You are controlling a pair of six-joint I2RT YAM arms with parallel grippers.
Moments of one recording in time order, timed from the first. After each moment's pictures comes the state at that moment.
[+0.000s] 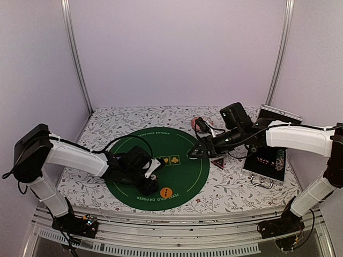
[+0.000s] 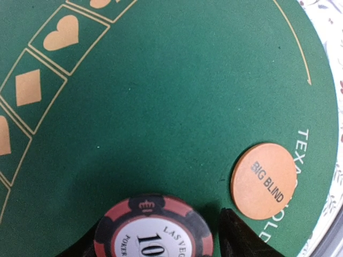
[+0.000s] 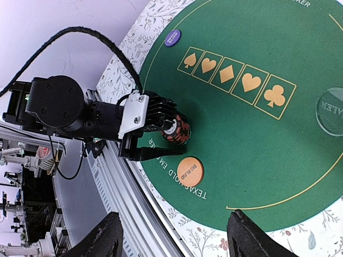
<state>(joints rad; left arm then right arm) -0.94 1.65 0.77 -0.13 -0.01 -0.11 0.74 1.52 1.09 -0.32 -0.58 0.42</state>
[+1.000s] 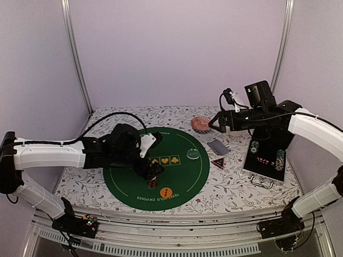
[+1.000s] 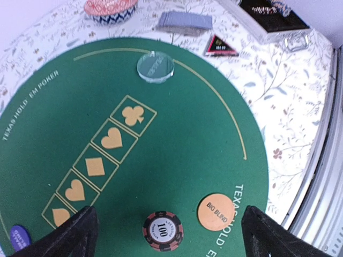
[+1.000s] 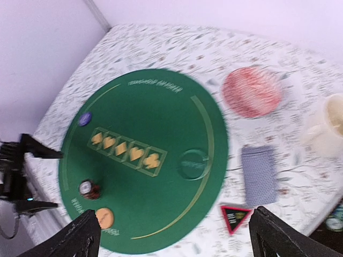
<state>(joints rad) -0.93 1.40 0.87 -0.22 -0.03 -0.07 0.60 1.37 1.22 -0.51 -0.25 0.30</state>
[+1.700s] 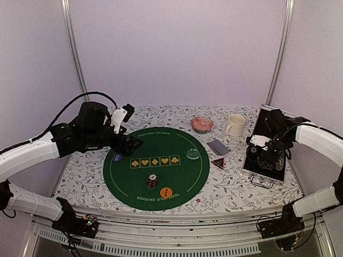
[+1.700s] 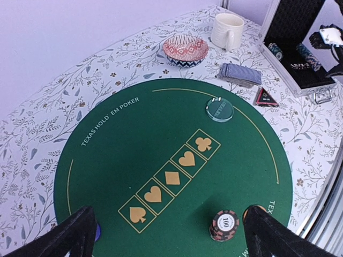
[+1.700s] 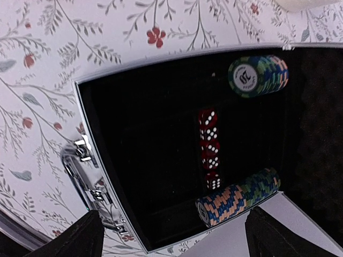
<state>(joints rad) -0.72 1.15 0.94 -0.36 -0.03 -0.01 0.25 1.28 0.94 -0.88 0.18 -0.71</state>
